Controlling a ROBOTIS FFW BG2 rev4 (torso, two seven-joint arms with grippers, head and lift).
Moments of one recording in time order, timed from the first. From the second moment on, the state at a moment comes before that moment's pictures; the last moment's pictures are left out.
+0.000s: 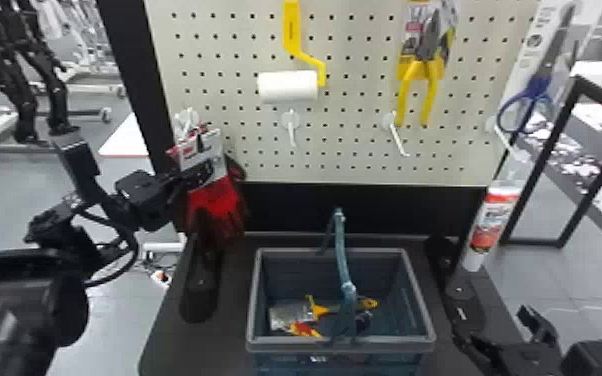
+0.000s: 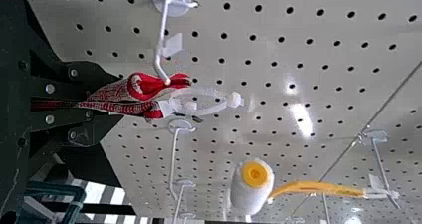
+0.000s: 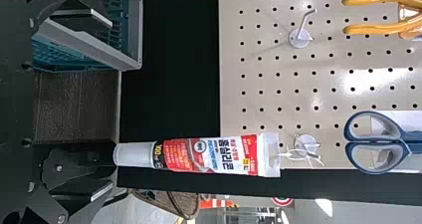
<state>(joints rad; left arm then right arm) -0.28 0.22 0.06 -1.52 0.32 0.17 -0.81 0.33 0.00 -0.15 -1.73 -0.07 -0.16 0.26</state>
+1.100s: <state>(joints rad) -0.10 0.05 -0.06 -1.50 0.67 -0.08 -0.53 0.32 0.00 -0.15 -1.72 -0.08 -0.16 0.26</state>
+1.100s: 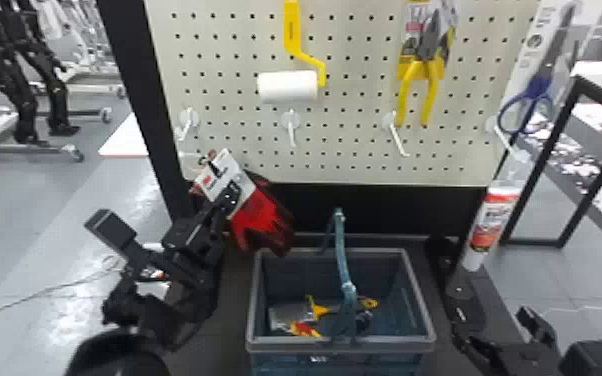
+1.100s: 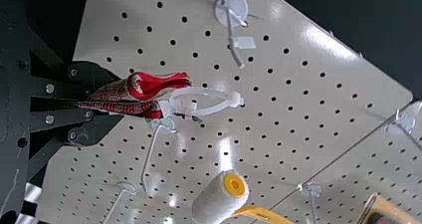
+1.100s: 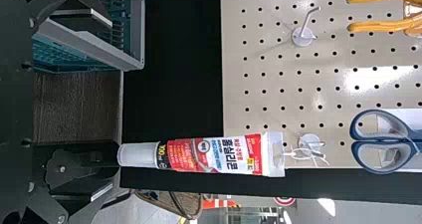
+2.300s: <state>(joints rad) -0.02 0.02 -0.34 -1.35 1.15 -0.16 -0.42 0.32 0.00 -0.15 -1.72 -0.08 -0.15 0.26</state>
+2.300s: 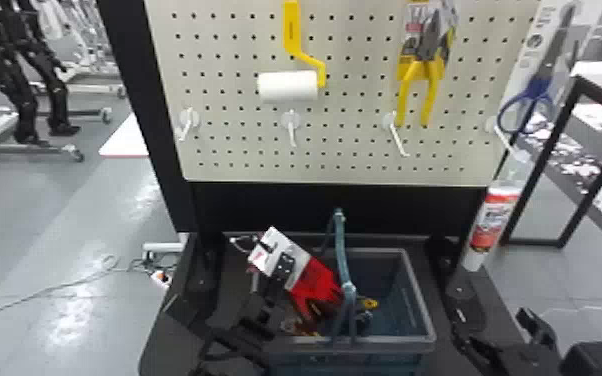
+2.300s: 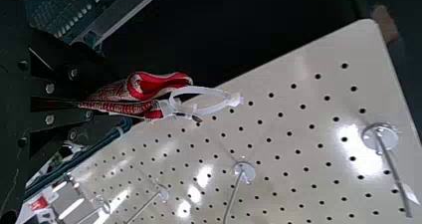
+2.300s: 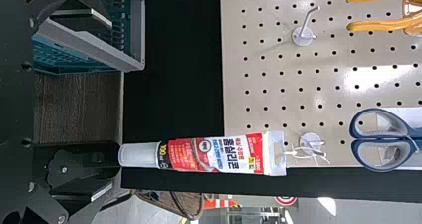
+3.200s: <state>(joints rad) -0.06 0.02 -0.34 -1.32 1.13 -0.05 -0.46 0.32 0.00 -0.14 -1.71 -0.09 -0.15 0.27</state>
